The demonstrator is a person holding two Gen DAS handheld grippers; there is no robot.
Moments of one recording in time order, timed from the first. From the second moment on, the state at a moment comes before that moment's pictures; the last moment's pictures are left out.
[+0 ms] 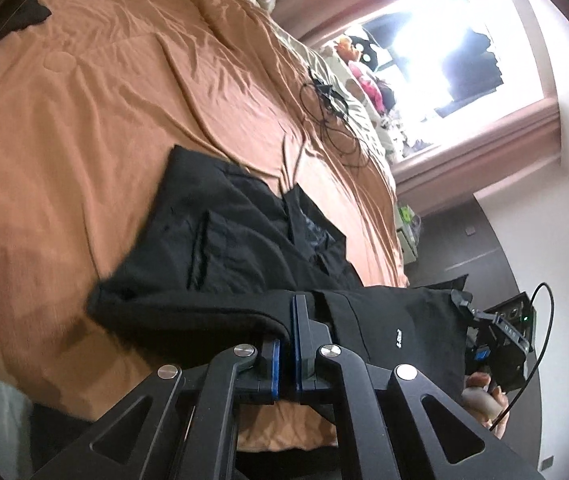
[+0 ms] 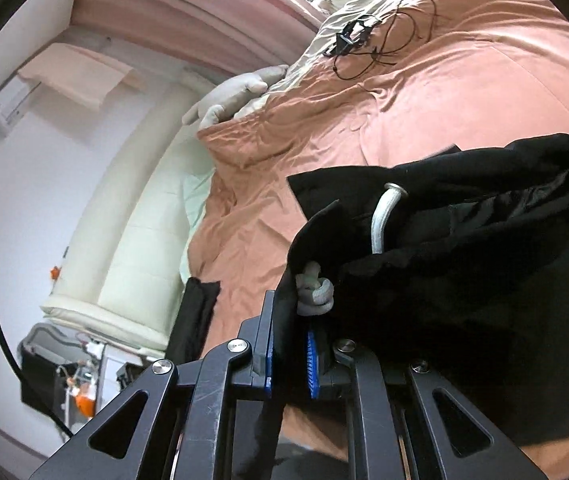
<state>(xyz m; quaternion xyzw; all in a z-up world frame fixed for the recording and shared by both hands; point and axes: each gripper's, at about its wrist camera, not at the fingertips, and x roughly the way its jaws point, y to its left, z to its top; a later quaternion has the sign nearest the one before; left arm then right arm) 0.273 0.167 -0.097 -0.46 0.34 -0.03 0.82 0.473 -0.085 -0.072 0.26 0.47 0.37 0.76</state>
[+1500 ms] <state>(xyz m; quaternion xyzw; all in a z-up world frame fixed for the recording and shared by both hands) 0.318 0.217 -0.182 -0.36 0.43 0.09 0.82 0.546 -0.216 -0.152 0.17 0.49 0.13 0.84</state>
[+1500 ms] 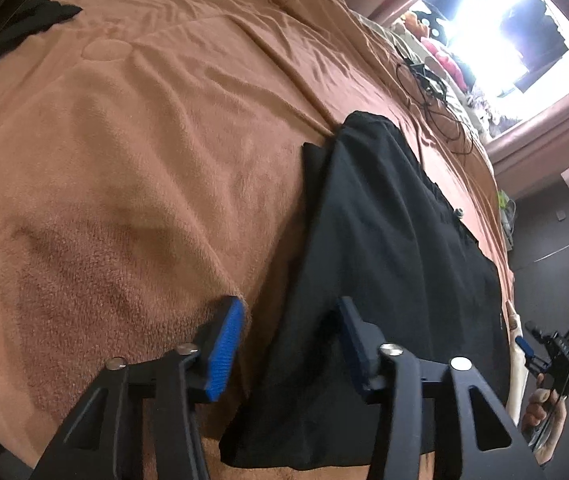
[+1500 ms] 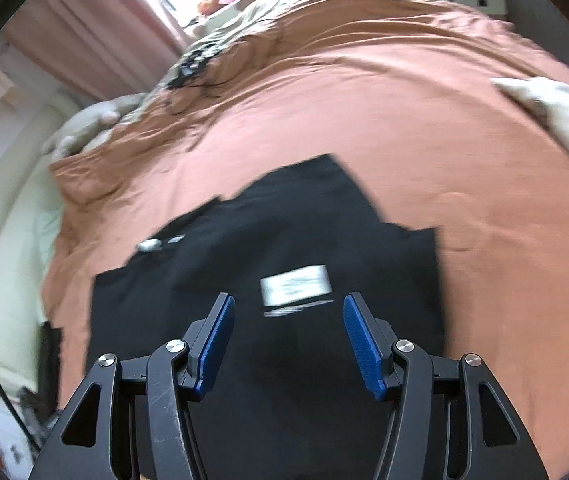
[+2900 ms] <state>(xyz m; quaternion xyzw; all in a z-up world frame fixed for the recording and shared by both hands) 0.273 0.217 -0.190 -0.46 0.41 0.06 0.79 0.488 -0.172 -0.116 0.09 0.48 0.13 0.86</state>
